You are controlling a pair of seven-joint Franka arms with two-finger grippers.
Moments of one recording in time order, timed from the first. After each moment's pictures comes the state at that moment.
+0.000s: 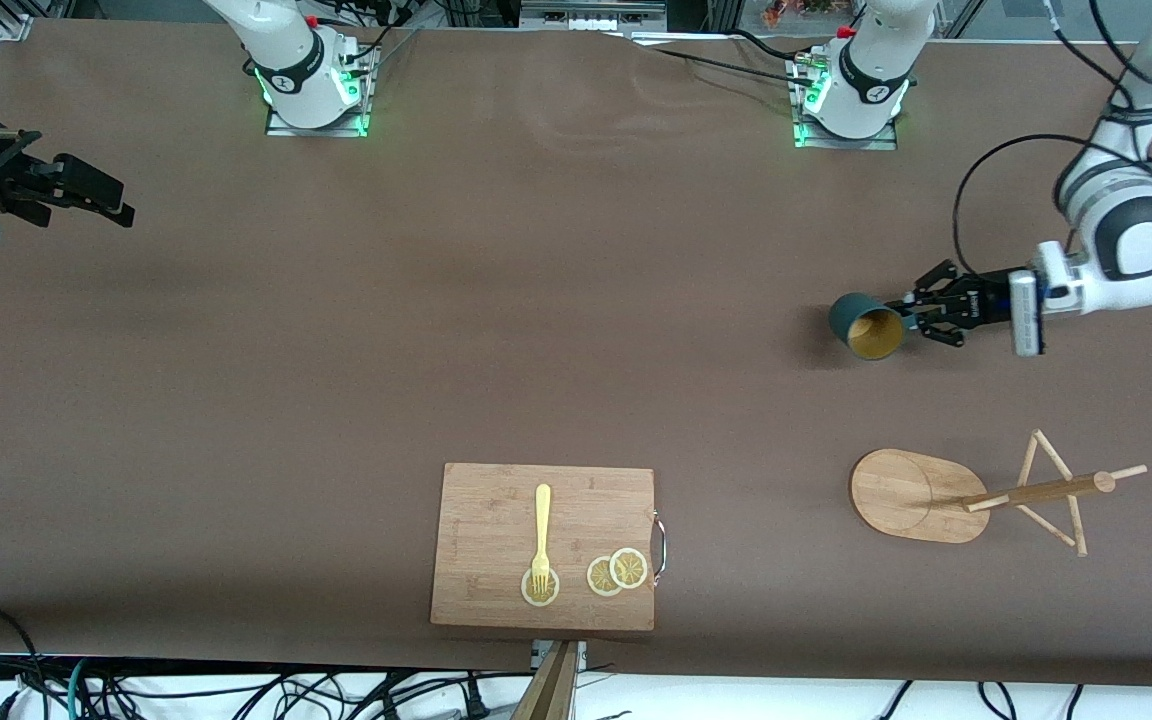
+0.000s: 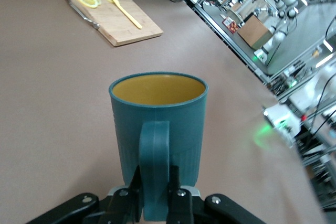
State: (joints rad) left arm 0.72 0.37 -0.31 -2.15 -0.91 1.78 1.65; right arm -0.03 -0.01 0.04 -1.58 0.06 1.49 0.04
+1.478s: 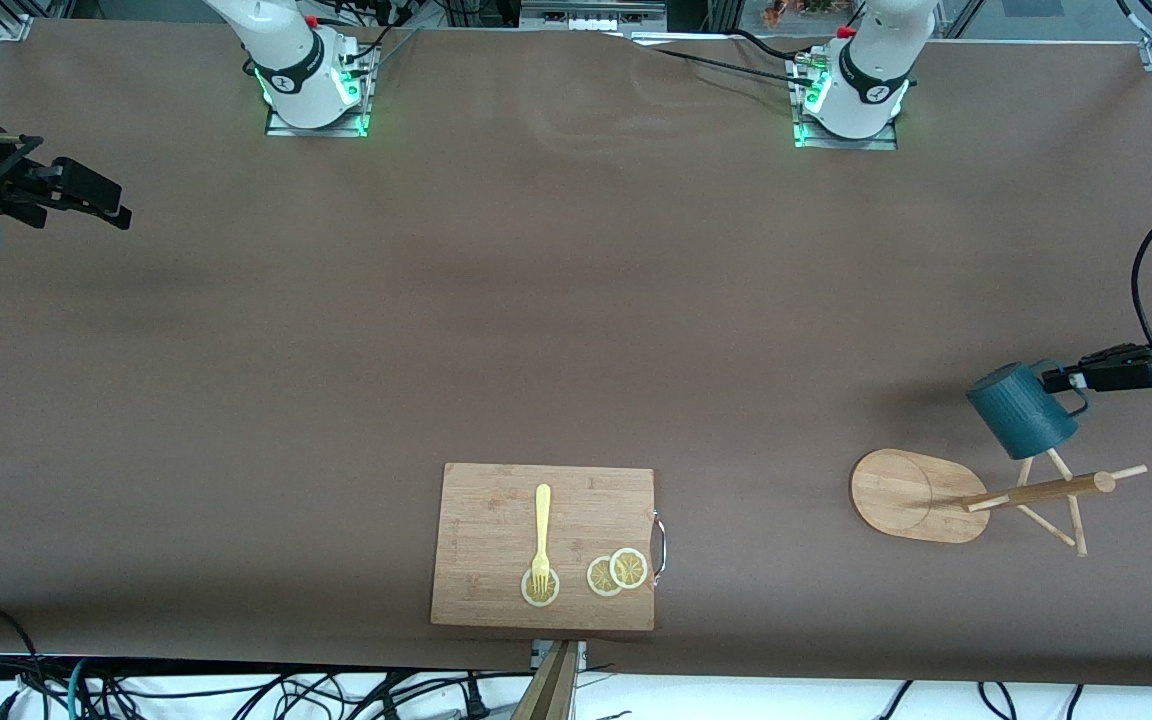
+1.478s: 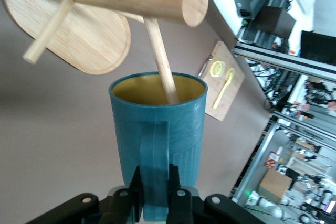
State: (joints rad) left arm 0.67 0.51 -0.33 -1.48 -0.68 1.65 0.02; right arm -0.03 0.00 0.04 -1.58 0.04 1.49 0.04
